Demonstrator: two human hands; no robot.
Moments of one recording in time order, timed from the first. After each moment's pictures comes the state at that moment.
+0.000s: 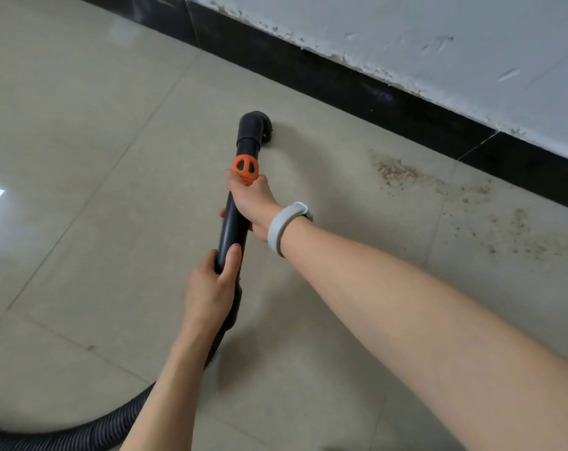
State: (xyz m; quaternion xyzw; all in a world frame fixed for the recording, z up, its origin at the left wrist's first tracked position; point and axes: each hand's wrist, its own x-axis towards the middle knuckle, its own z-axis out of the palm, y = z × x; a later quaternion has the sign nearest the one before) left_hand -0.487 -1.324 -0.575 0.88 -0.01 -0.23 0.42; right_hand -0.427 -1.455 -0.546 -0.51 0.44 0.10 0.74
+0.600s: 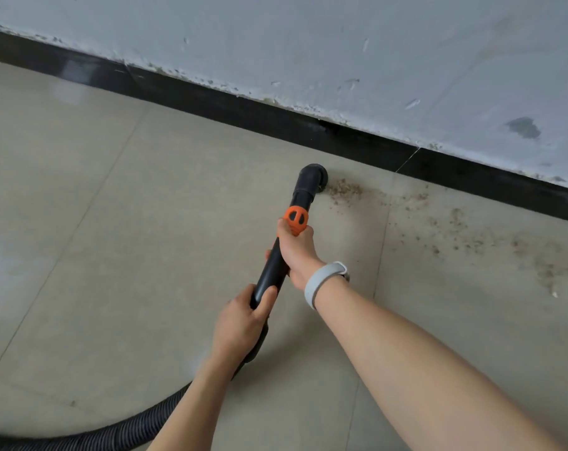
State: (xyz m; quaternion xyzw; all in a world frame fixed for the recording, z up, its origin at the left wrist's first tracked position) left_hand -0.526 -1.394 -0.558 0.86 -0.15 -0.37 0.31; right_hand -0.521 -1.537 -0.537 -0.40 0.57 -0.01 0.72
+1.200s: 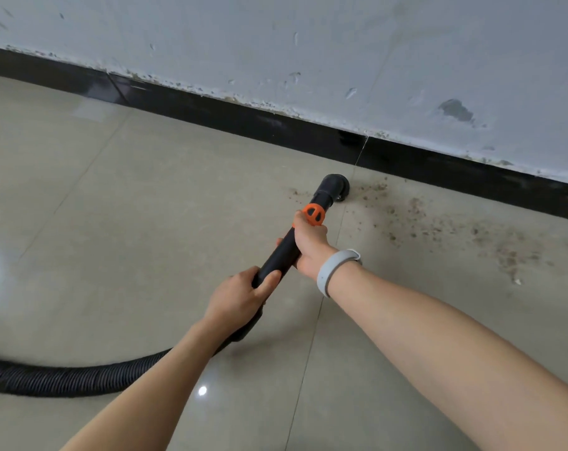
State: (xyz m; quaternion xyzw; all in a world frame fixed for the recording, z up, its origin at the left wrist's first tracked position) left_hand -0.593 -1.450 -0.551 0.87 -0.26 -0.34 0.22; right_hand -0.618 -1.599 -0.545 -0.33 0.59 -0.05 0.74
